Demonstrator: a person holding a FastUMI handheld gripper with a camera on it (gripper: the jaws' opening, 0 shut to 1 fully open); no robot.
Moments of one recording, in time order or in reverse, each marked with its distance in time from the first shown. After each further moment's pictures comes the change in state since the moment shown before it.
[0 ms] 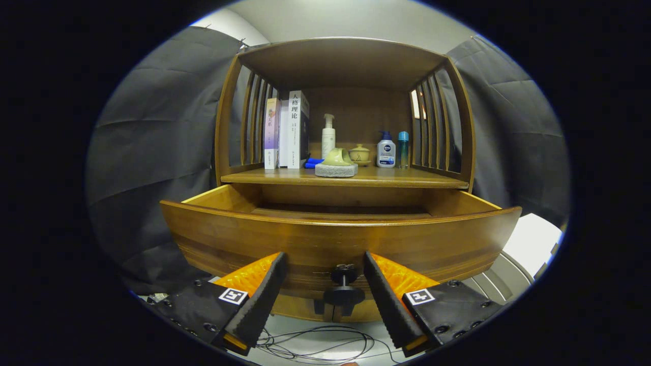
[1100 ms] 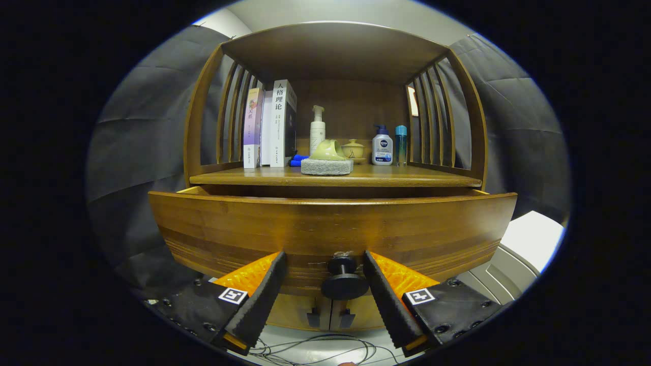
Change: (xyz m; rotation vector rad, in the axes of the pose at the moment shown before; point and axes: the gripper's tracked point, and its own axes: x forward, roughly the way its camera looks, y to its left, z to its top) arm 0.073 -0.007 0.004 0.012 -0.011 -0.068
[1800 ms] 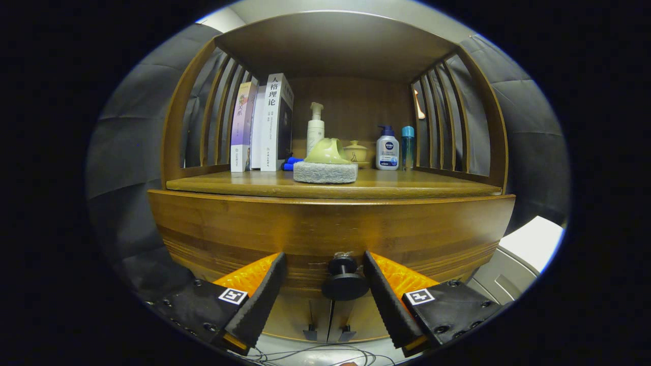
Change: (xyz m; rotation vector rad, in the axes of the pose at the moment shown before) arm 0.056 0.000 0.010 -0.005 -0.008 -0.012
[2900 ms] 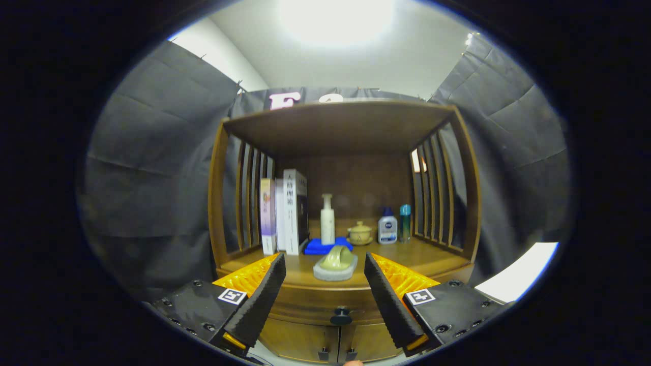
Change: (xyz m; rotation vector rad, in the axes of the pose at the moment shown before) arm -0.127 -0.008 0.176 0.053 -0.330 0.087
